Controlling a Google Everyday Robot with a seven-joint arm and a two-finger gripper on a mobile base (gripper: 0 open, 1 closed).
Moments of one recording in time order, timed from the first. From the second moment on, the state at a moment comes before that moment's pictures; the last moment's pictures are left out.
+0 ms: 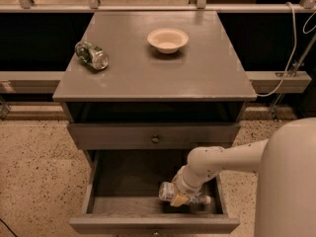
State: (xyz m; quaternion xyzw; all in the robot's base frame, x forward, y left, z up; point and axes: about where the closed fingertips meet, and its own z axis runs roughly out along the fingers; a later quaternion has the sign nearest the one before) arm 0.482 -0.069 0.416 -0.68 0.71 0.13 0.13
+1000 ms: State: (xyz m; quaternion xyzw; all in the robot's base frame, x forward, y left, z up) arm 0.468 -0.060 0.516 -0.71 0.67 0.10 0.19
